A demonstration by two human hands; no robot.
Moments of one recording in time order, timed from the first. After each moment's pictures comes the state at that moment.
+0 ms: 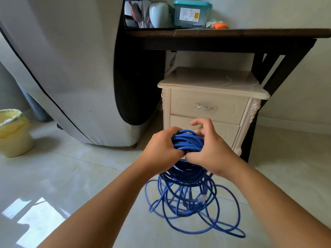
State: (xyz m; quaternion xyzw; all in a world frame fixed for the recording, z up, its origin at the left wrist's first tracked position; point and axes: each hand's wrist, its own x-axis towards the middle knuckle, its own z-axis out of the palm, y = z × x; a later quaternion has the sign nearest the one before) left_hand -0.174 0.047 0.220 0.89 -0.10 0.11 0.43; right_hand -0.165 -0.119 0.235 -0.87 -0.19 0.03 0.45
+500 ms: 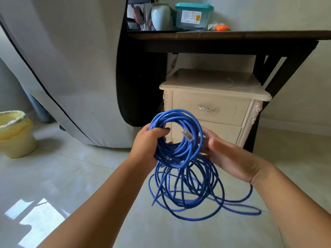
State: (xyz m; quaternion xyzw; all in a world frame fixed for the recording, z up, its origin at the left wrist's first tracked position) left_hand -0.169 0.059 0.235 0.56 0.12 0.05 0.82; right_hand -0.154 -0.144 0.232 -0.67 -0.28 0.26 0.63
